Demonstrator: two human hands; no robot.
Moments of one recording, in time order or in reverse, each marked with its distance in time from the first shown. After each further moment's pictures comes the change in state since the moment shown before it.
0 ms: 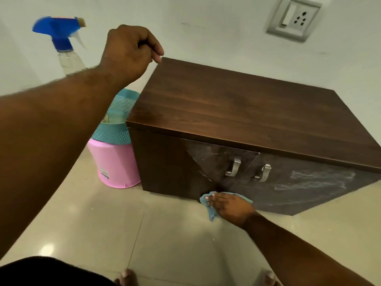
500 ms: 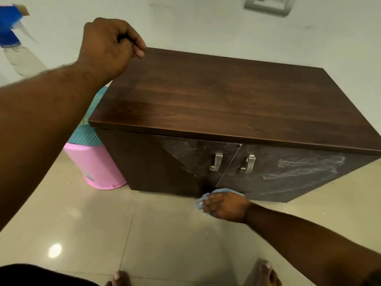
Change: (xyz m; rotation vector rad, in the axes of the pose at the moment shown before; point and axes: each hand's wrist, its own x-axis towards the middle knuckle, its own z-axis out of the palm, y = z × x) left_hand 0.007 0.012 0.038 0.053 -0.042 0.053; right_hand -0.012 0.013 0.017 0.139 0.161 -0.145
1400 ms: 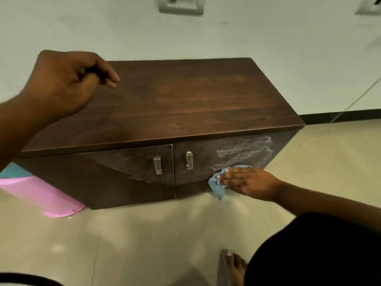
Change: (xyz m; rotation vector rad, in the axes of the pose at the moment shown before) left_hand -0.024 0.066 0.040 0.103 -0.235 0.318; right_hand -0.189 0.060 -0.047 -0.090 0.279 0.168
